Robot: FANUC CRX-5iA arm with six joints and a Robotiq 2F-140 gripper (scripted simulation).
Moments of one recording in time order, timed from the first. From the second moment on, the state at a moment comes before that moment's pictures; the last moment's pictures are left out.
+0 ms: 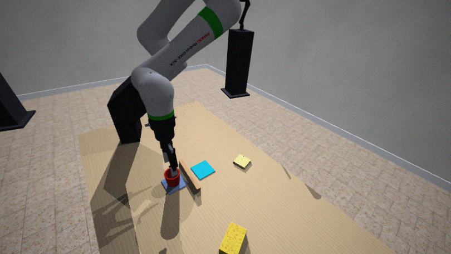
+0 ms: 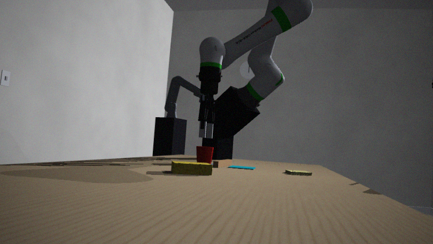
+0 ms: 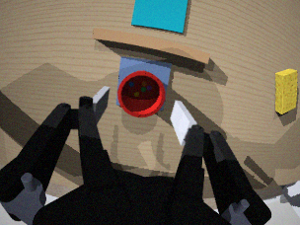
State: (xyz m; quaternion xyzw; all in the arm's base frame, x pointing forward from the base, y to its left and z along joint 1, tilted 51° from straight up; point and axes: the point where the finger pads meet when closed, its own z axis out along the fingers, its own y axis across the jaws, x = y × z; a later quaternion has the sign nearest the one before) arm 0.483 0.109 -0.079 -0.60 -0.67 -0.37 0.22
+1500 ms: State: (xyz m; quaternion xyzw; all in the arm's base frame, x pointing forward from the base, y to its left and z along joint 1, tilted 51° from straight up) arm 0.488 0.135 -0.100 -0.60 -0.67 -0.37 0.22
